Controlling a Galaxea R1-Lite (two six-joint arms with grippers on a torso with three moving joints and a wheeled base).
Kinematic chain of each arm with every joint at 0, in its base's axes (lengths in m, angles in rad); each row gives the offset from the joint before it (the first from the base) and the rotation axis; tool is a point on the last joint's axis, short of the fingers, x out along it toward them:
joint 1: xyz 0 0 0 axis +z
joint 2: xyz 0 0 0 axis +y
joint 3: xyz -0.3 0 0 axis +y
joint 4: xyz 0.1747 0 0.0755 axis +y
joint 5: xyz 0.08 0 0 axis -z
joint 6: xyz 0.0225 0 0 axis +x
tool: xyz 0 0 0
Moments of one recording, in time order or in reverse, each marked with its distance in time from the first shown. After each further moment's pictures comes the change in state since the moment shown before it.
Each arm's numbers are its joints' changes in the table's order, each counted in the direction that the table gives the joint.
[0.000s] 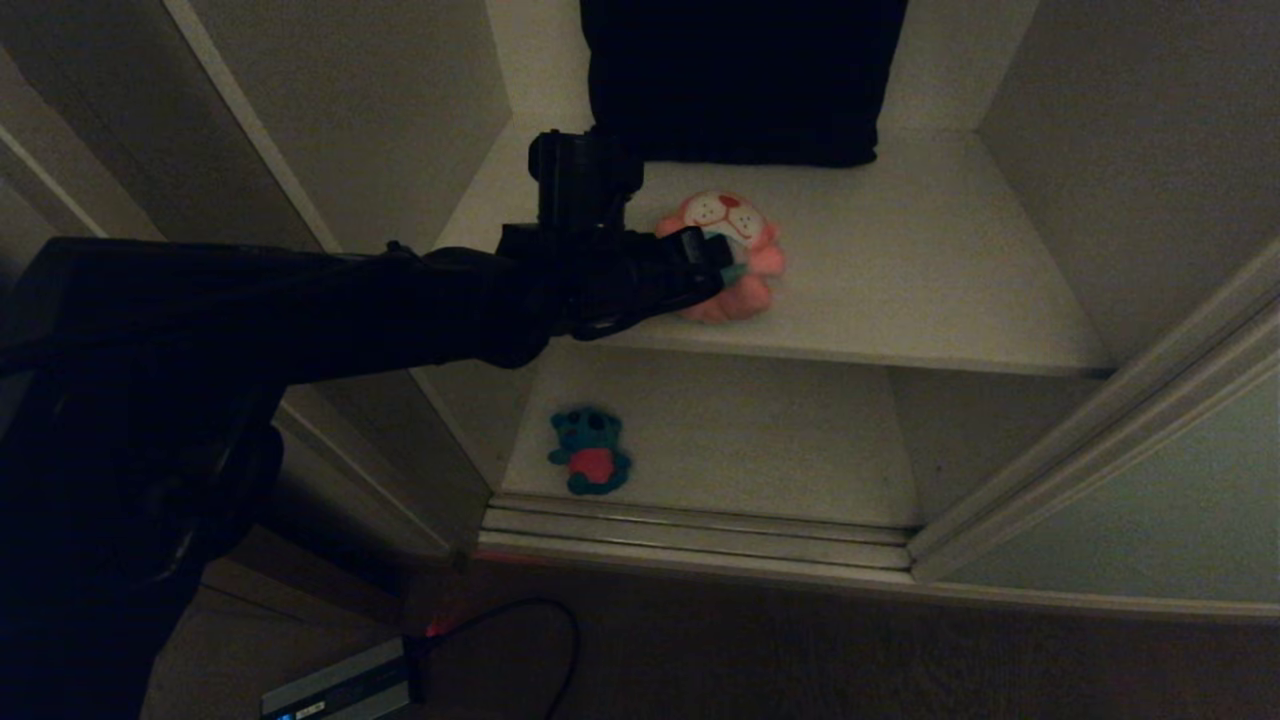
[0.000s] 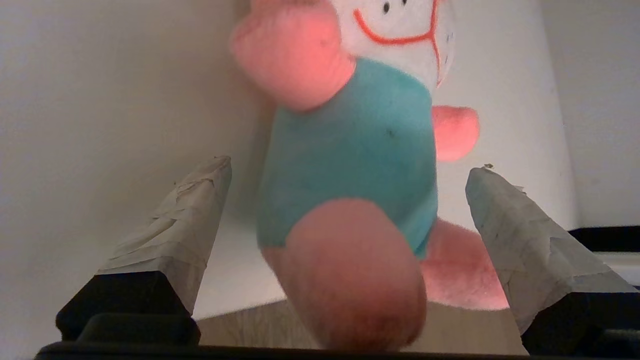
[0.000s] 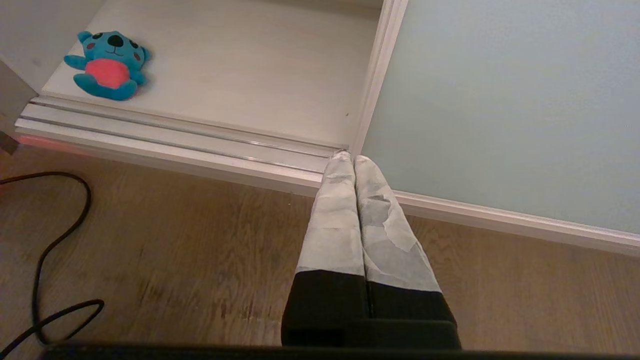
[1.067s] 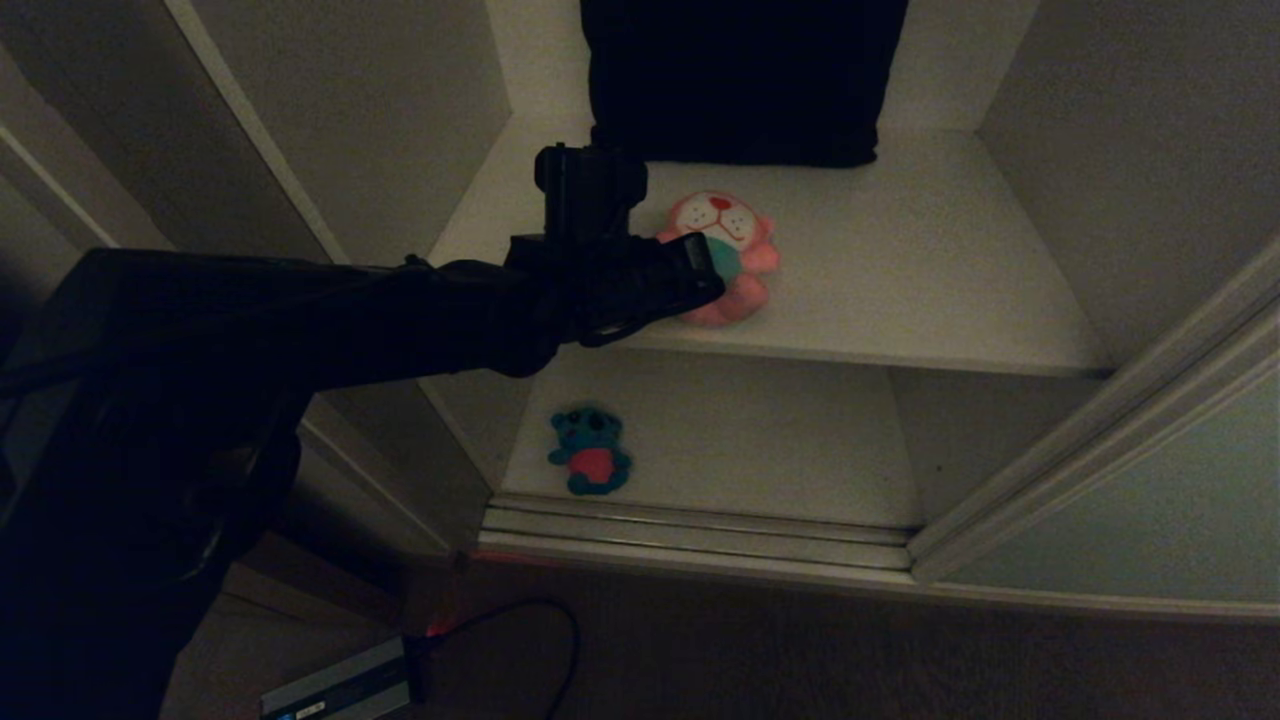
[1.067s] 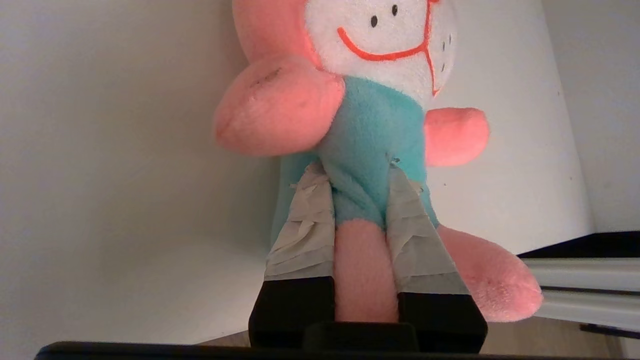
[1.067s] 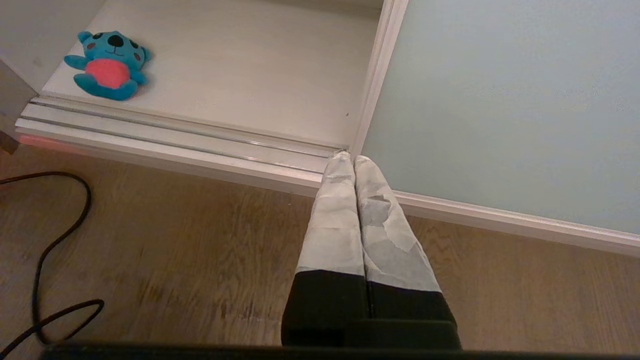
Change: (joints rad) left arm 0.001 0.024 0.001 -0.041 -0.006 0.025; right arm 0.000 0.000 0.000 0.000 0.000 0.000
